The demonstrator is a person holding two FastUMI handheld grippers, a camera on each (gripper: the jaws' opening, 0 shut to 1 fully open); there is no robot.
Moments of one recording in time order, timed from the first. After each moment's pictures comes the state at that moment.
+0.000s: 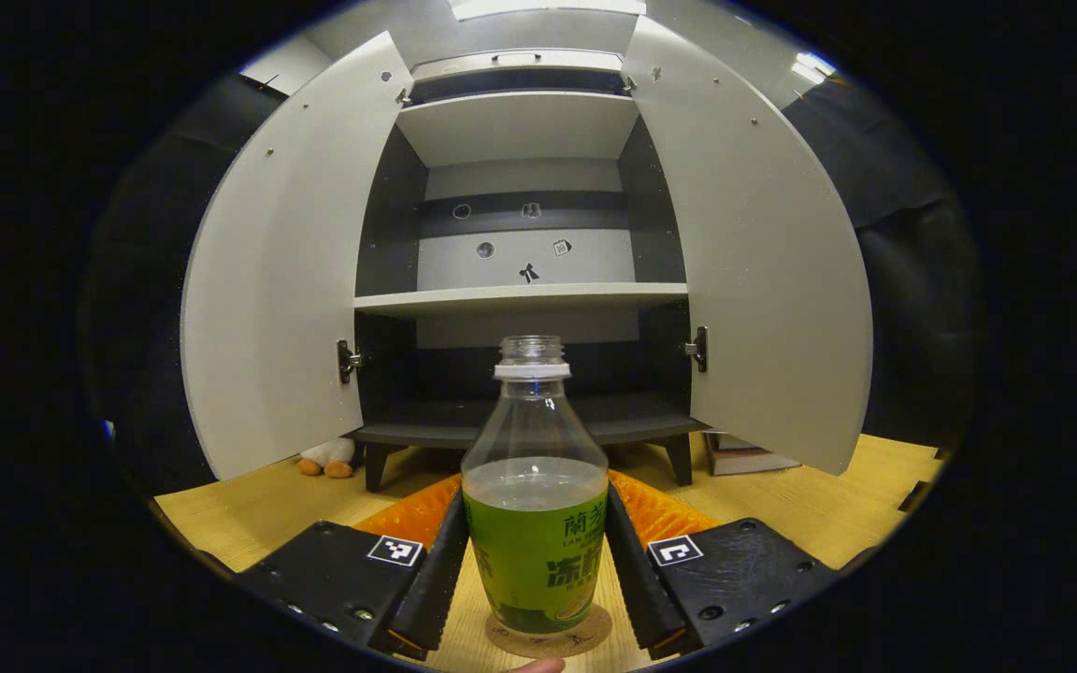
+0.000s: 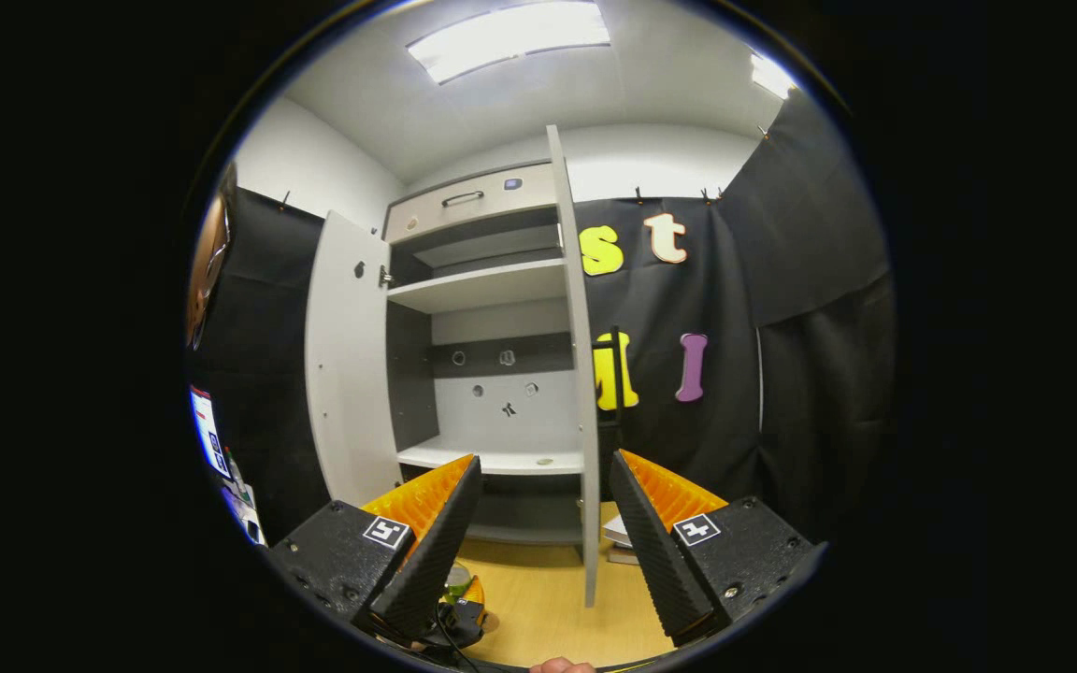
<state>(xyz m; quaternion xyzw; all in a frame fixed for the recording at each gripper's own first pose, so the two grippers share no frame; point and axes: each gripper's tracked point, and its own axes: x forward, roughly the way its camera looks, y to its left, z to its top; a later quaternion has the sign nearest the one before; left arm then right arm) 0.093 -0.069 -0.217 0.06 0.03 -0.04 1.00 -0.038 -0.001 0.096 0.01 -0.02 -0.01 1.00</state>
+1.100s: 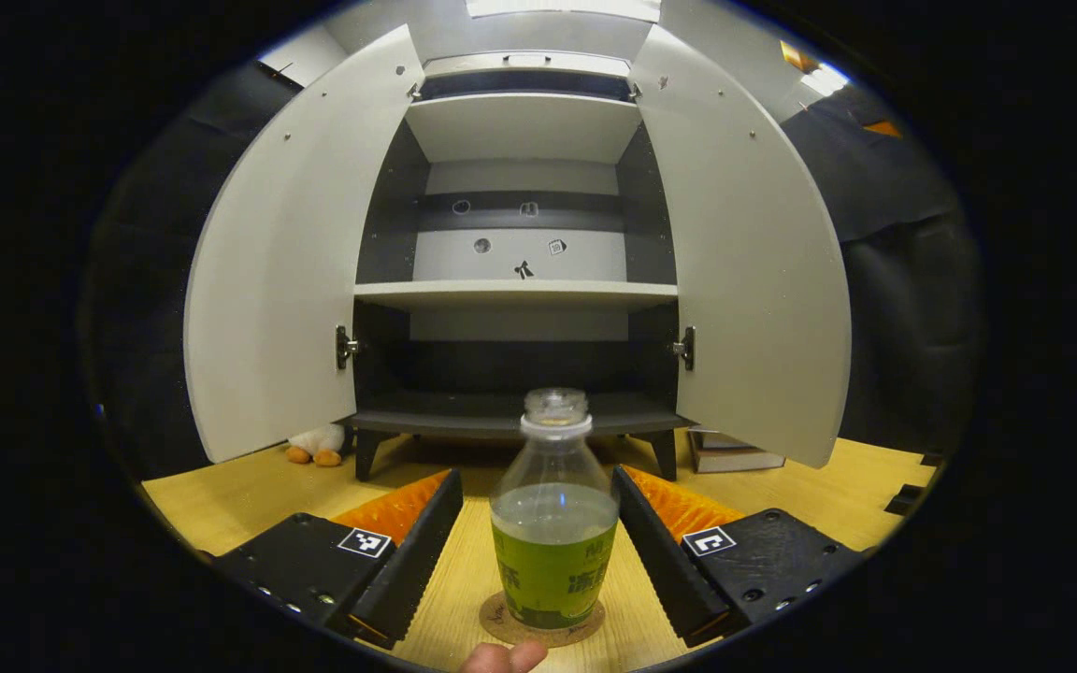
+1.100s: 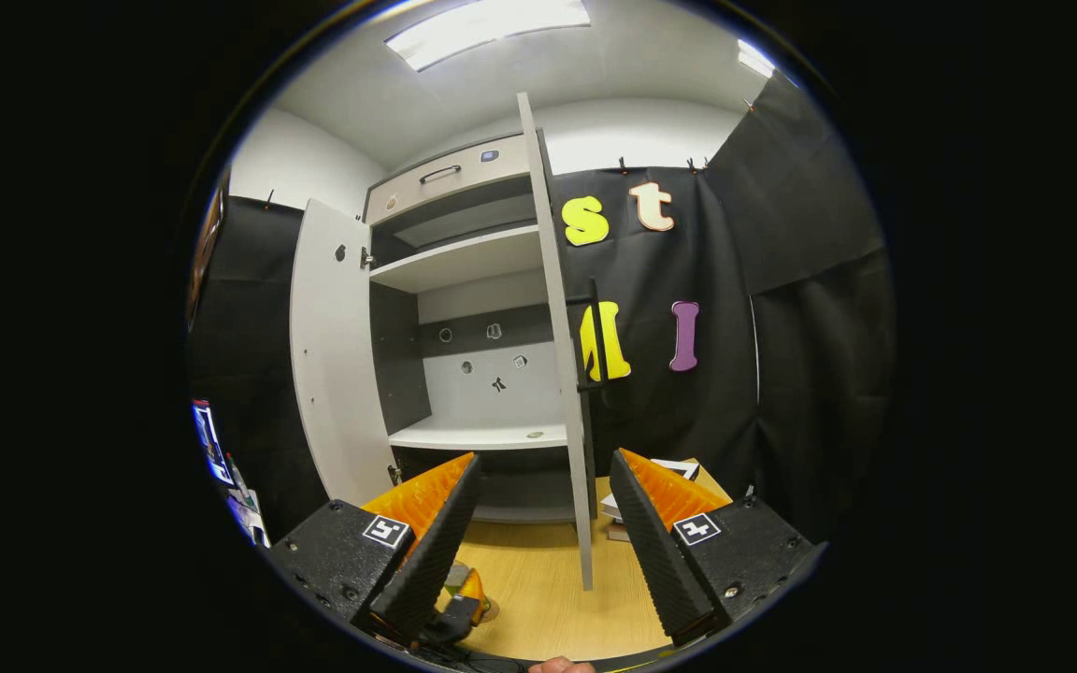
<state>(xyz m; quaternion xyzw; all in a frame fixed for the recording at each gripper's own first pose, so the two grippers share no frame) 0.073 -0.067 -0.190 0.03 0.03 -0.07 1.00 -0.025 -0.023 0.062 0.04 0.01 -0.02 1.00</state>
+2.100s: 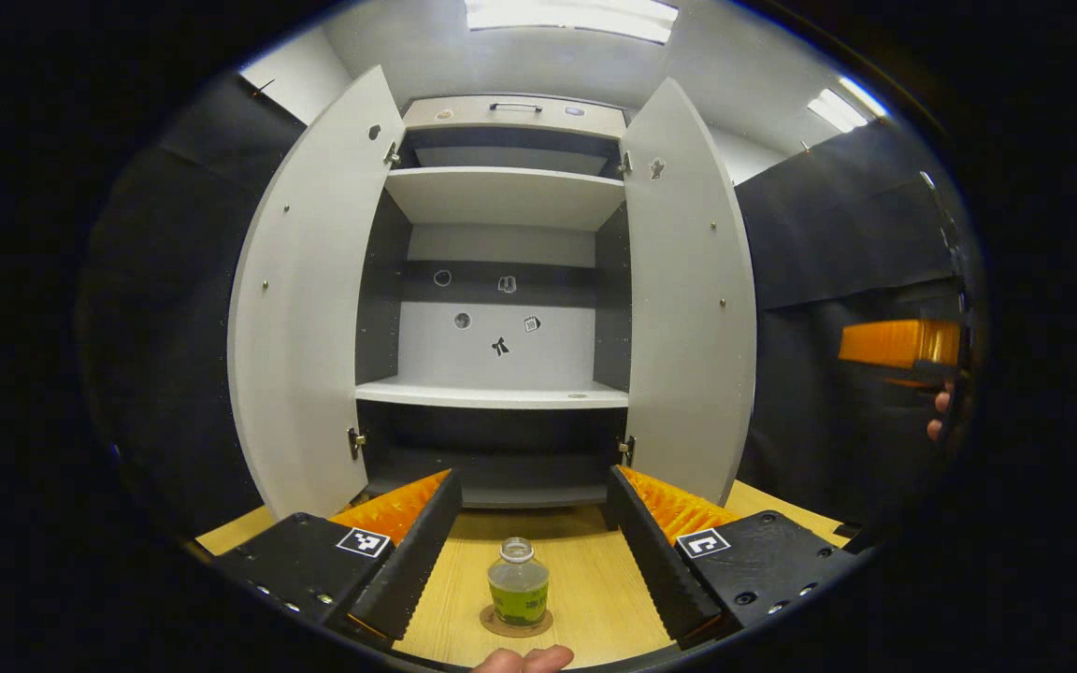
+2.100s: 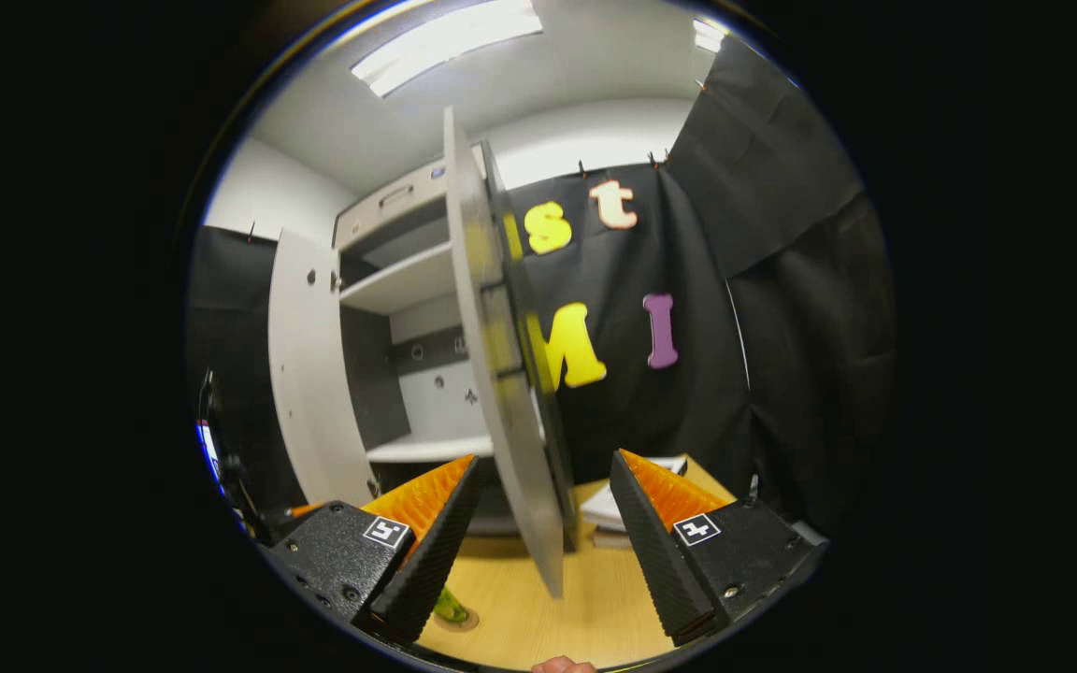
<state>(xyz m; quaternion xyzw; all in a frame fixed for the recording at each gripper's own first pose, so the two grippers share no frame) 0.007 -0.086 -0.021 0.03 0.02 -0.09 0.99 -0.004 -0.112 0.070 0.08 -0.04 -0.04 1.00</state>
